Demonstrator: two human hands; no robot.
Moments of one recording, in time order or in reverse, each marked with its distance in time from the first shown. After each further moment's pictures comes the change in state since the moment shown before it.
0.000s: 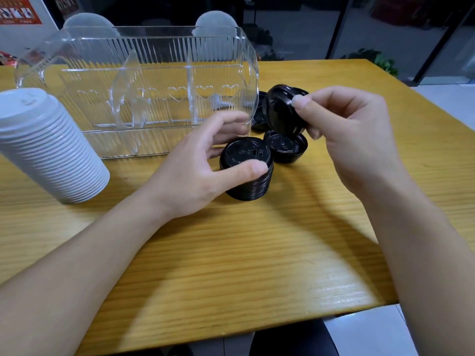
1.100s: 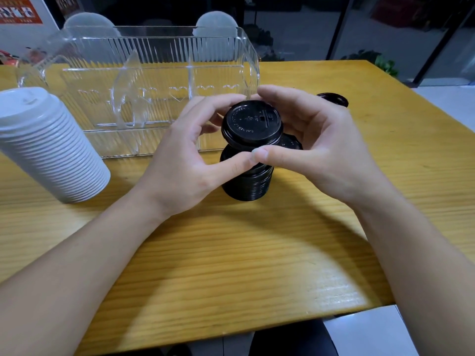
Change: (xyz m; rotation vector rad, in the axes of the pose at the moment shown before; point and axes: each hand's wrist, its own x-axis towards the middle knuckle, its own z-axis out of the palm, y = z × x) left_hand 0.001 0.006 -0.006 0.129 0.170 0.228; right_hand -0.012 -0.002 0.019 -0.021 -0.382 -0.126
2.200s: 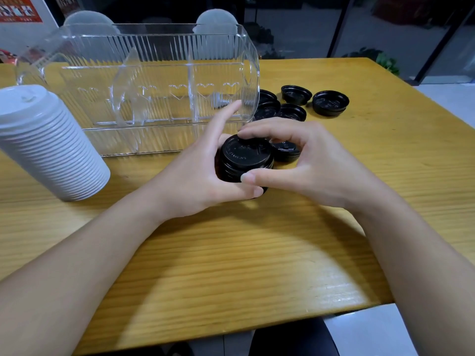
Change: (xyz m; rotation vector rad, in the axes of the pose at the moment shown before) left_hand -0.004 -0.006 0.007 -0.133 -0.304 -0.284; right_hand -0.008 -0.002 0.001 -0.287 -0.167 0.053
